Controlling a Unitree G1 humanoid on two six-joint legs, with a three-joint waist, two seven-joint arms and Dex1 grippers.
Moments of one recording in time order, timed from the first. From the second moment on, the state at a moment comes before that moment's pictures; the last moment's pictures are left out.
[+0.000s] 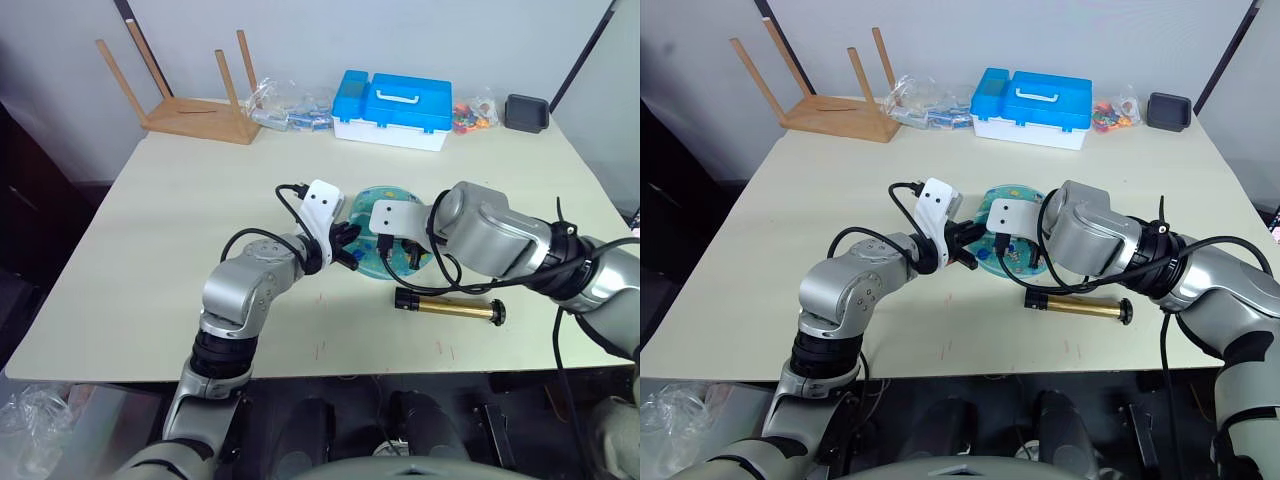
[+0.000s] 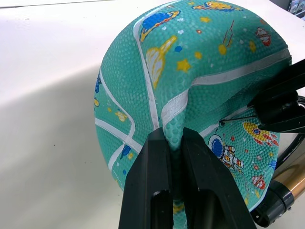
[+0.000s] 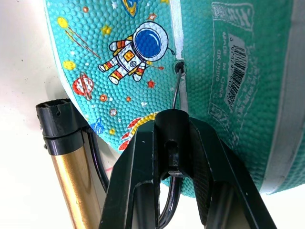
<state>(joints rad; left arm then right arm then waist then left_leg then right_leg) -0.54 0.26 -0.11 -0.32 -0.34 1.12 -0.32 -1.19 -0.64 0.99 -0.19 0.08 1.32 0.84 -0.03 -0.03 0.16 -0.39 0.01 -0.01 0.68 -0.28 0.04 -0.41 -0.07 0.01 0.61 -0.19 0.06</state>
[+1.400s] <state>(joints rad) -0.54 0.25 -0.10 -0.32 -0.34 1.13 -0.32 -1.14 -0.66 0.98 -0.22 -0.04 1.25 0.92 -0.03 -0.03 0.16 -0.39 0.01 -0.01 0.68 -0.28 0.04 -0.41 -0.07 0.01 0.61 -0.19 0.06</state>
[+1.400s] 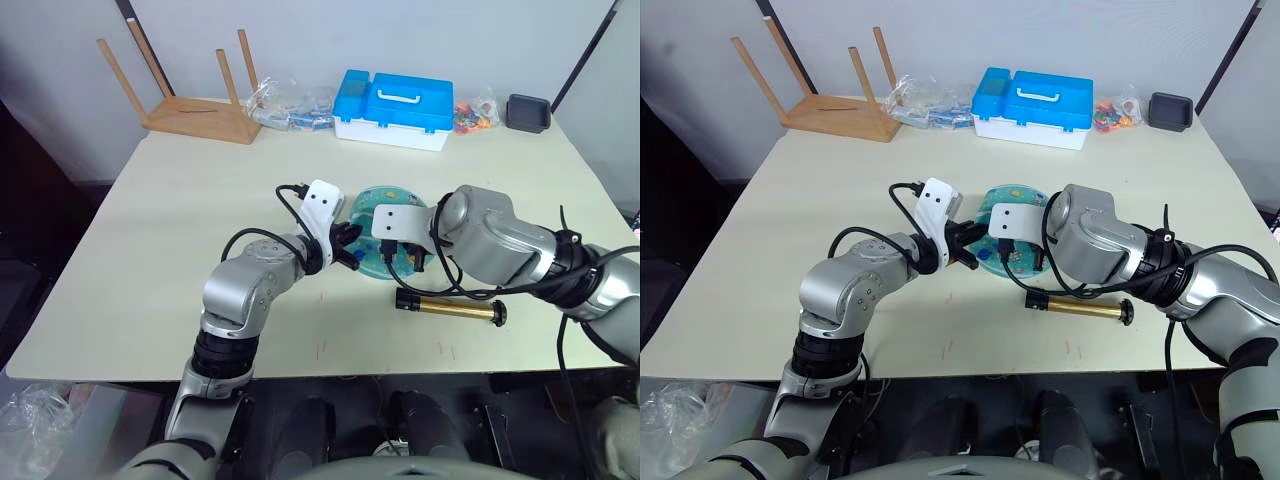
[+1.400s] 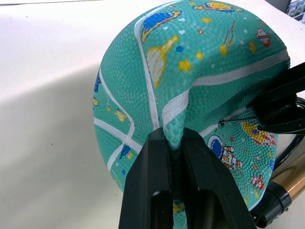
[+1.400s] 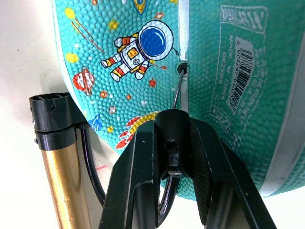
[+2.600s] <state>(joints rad) -0.52 0.28 -0.08 -0.31 -0.29 1.10 -0.32 -1.22 -0.43 0.87 0.25 -0.08 1.07 1.10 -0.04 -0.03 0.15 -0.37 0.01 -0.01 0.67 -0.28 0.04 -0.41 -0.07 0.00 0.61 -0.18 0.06</state>
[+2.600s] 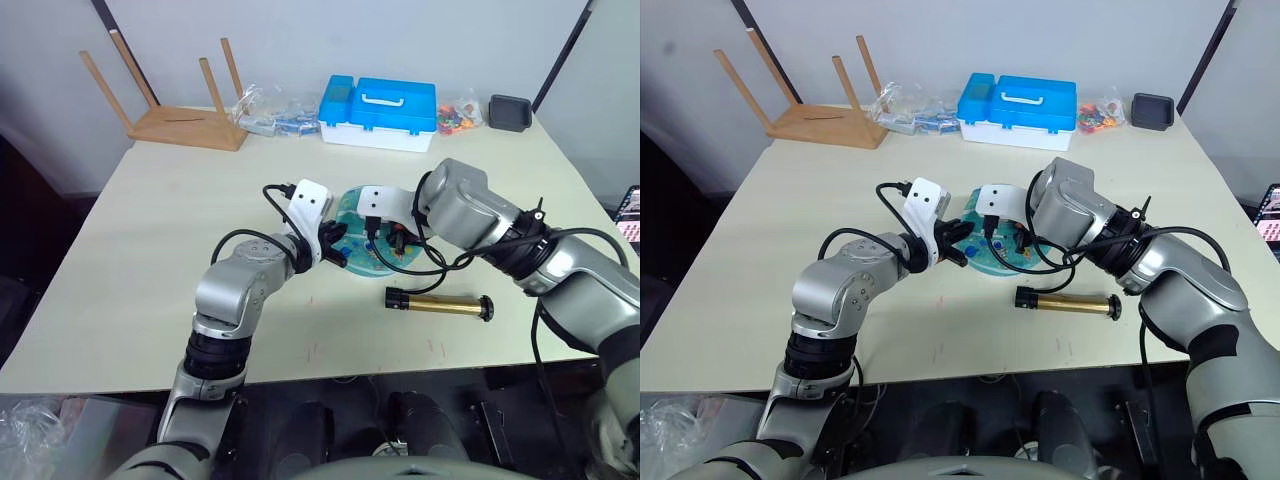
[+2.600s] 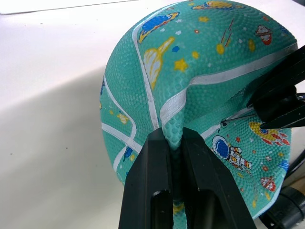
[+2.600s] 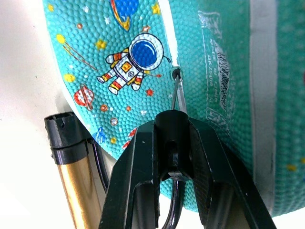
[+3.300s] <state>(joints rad) -0.49 0.29 -0.03 -0.28 -0.27 1.05 -0.34 -1.23 -0.28 0.80 0.41 -0.19 1.02 1.12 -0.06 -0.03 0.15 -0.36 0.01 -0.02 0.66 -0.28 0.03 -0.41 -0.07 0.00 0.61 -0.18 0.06</state>
